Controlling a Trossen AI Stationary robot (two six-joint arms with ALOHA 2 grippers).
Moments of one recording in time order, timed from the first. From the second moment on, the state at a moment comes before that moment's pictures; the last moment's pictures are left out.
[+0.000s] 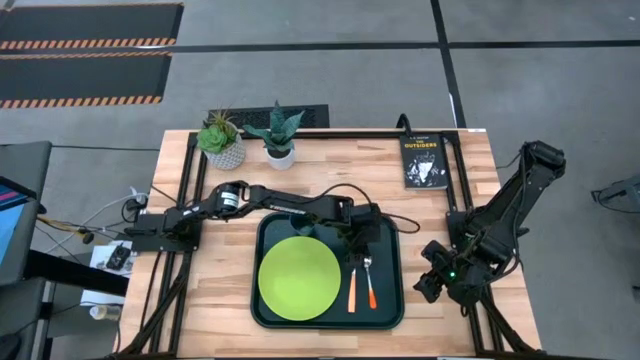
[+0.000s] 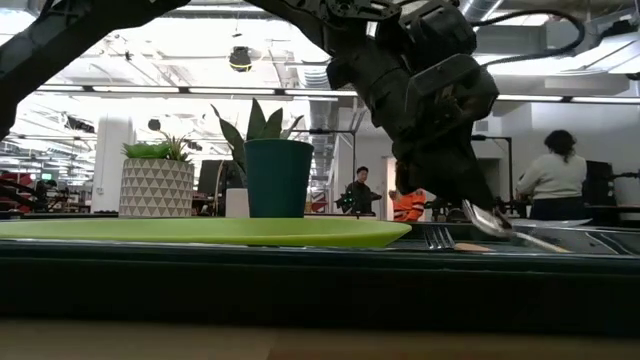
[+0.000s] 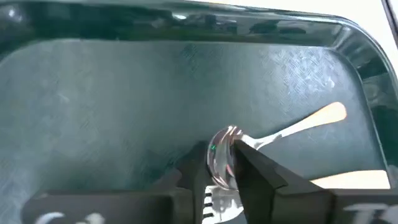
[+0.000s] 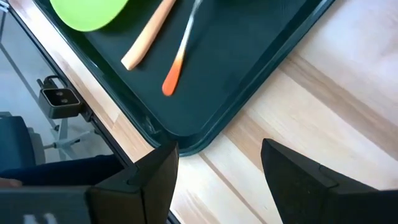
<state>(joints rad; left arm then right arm) -0.03 2.40 1.99 -0.57 0.36 -0.04 0.94 1.13 0.76 -0.71 0.32 1.82</state>
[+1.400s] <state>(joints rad) 0.02 1.44 1.99 -0.95 -0.07 -0.07 0.39 1.51 0.76 -0.25 0.02 1.15</state>
